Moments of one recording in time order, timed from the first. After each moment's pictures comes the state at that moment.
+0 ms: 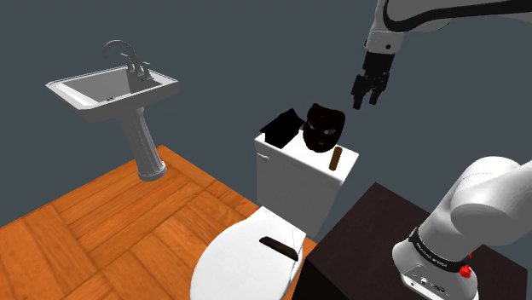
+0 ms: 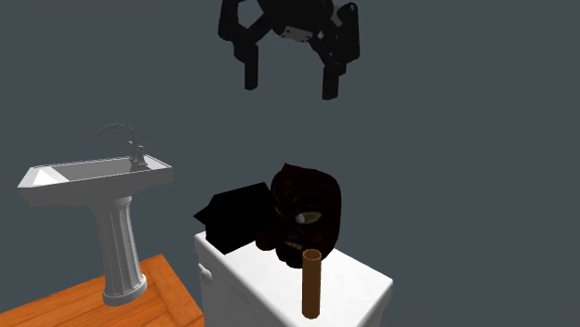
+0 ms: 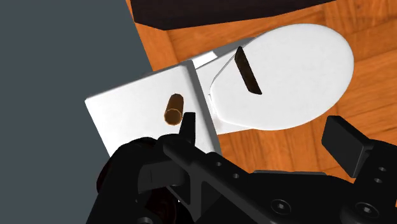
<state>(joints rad) 0.00 -0.52 -0.25 -2.28 -0.05 1.68 -0.07</state>
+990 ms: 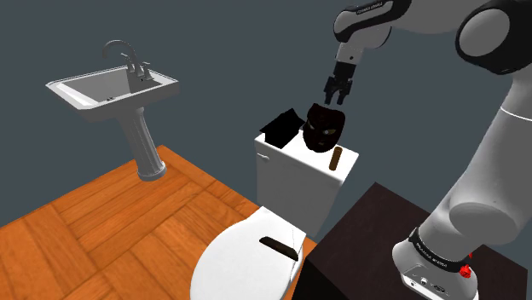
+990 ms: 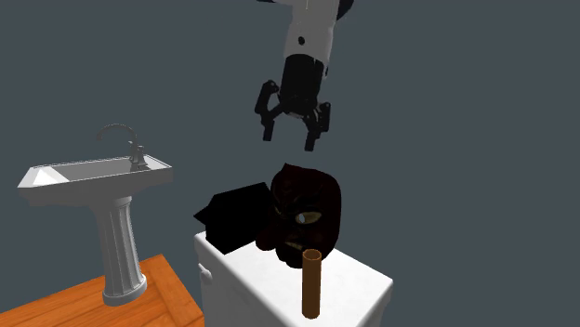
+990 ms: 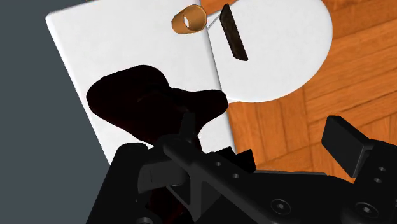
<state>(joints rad) -0.02 0.15 -0.46 -1.81 0.29 1.74 -0.48</state>
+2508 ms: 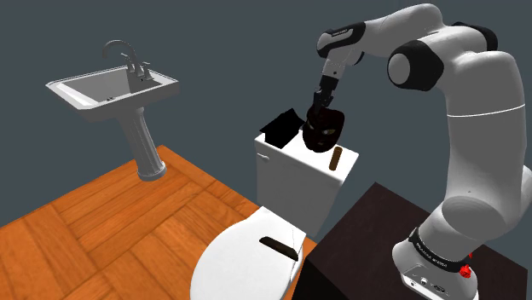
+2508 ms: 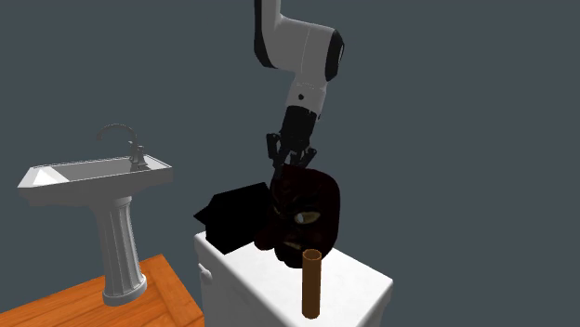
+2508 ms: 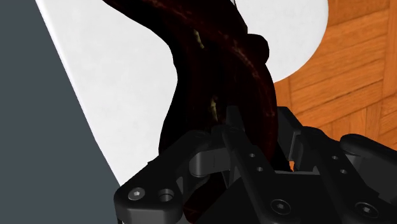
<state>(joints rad) -0.17 0.57 -0.42 -1.45 0.51 1.68 -0.64</state>
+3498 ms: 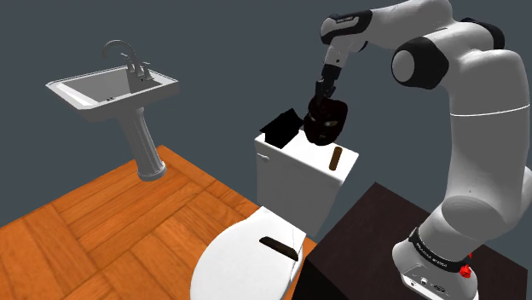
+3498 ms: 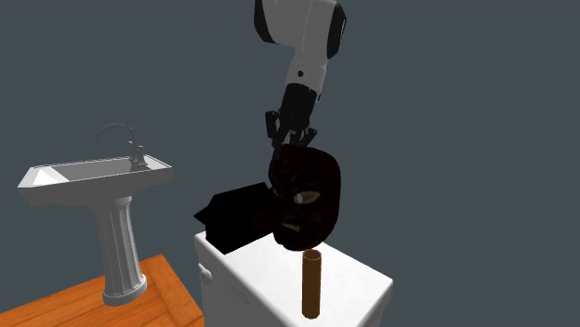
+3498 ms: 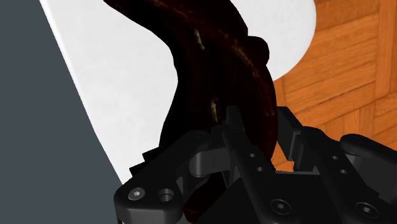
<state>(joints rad) -0.17 0.54 -0.42 -1.37 0.49 1.57 -0.60</state>
